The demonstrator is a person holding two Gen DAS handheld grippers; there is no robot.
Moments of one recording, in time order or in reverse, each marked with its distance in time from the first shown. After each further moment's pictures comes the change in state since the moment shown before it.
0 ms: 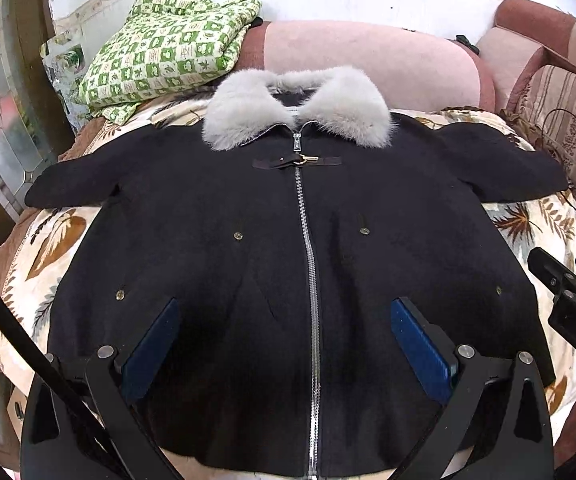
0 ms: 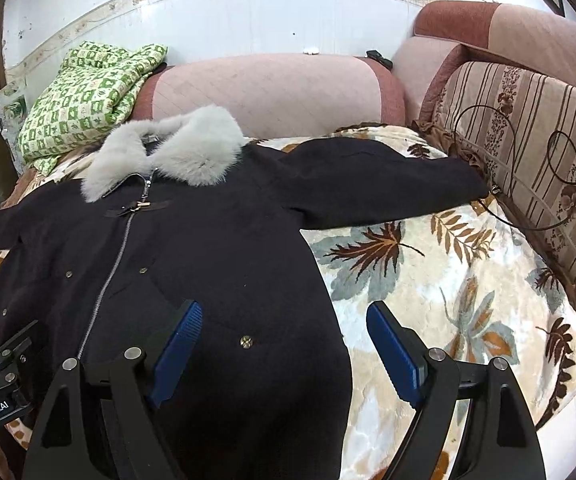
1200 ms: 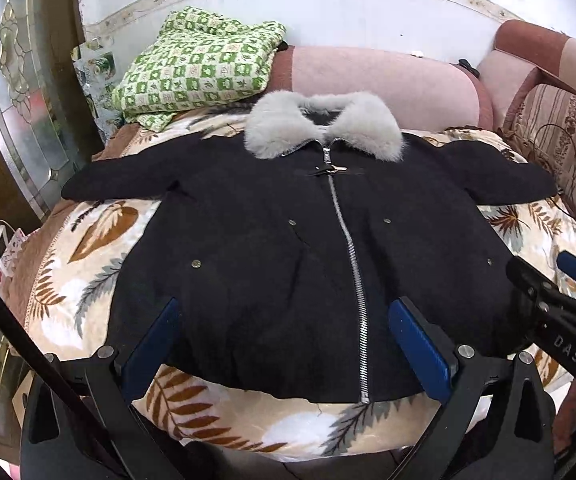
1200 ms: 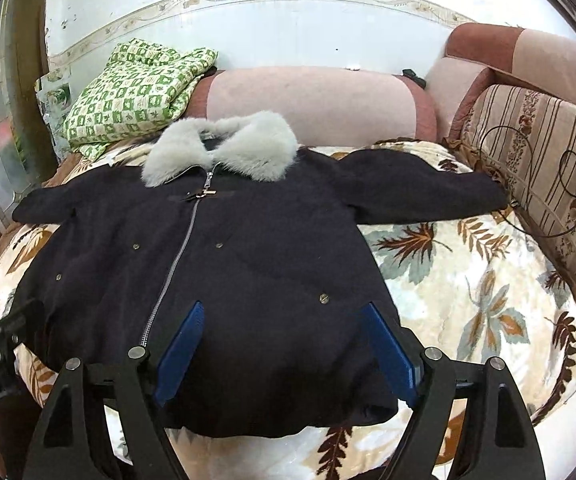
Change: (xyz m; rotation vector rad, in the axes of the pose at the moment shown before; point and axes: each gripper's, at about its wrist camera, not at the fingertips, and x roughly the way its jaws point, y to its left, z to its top) left arm -0.081 0.052 -0.045 -0.021 -0.070 0.005; right arm -0.064 0.052 -0.033 -0.076 -0.056 0.075
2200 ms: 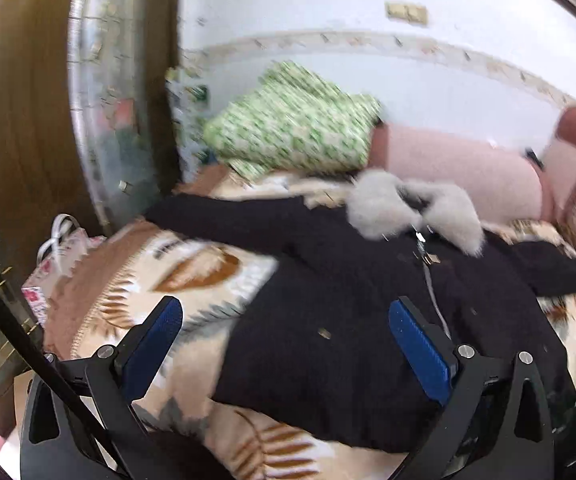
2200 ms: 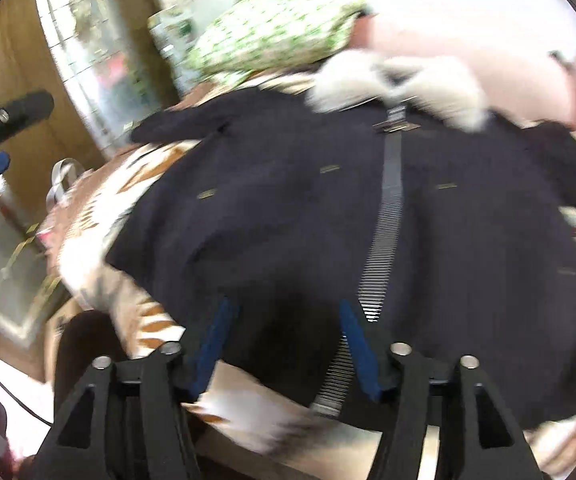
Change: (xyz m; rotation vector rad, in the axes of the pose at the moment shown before) left arm -0.031 0.103 0.015 -0.179 -0.219 0.174; right arm 0.031 0.099 -0.041 -0.144 0.124 0.357
